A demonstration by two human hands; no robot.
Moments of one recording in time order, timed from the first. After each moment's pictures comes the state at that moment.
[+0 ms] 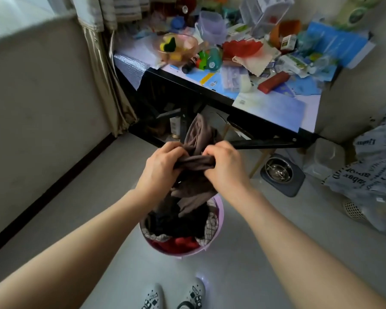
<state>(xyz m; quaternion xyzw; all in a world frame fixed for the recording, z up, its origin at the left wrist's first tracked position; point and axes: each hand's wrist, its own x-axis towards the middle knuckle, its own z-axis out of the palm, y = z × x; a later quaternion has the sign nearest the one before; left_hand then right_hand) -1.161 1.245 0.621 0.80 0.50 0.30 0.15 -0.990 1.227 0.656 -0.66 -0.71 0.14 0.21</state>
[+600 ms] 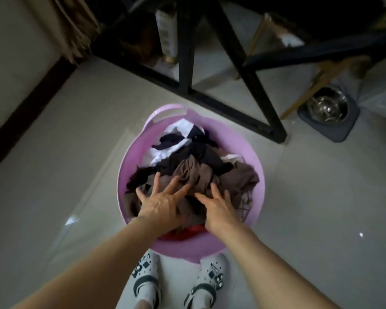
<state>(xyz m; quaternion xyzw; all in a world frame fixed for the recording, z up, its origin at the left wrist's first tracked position) -1.178 1.274 0.191 0.75 0.53 -0.24 0.32 -1.018 1.246 0.206 -0.69 -0.55 0.44 -0.17</state>
